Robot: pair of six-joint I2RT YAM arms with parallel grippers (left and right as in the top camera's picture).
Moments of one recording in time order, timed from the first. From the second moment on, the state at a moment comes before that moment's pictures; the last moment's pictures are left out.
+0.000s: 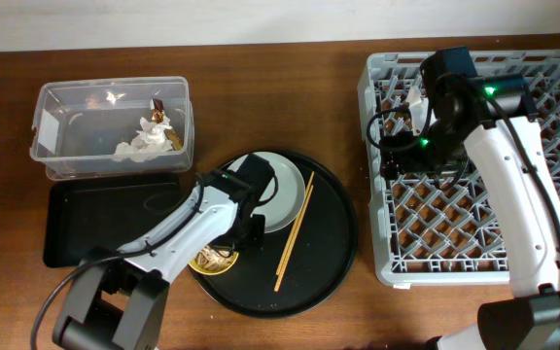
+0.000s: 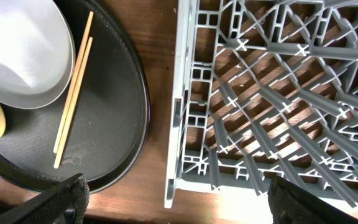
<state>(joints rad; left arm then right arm) -0.53 1.73 1.09 -0.98 0.01 -0.41 0.13 1.68 1.74 -1.51 -0.09 0.08</state>
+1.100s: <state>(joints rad) 0.63 1.88 1.23 -1.15 1.29 0.31 0.13 1.68 1.74 -1.52 -0.08 0.08</state>
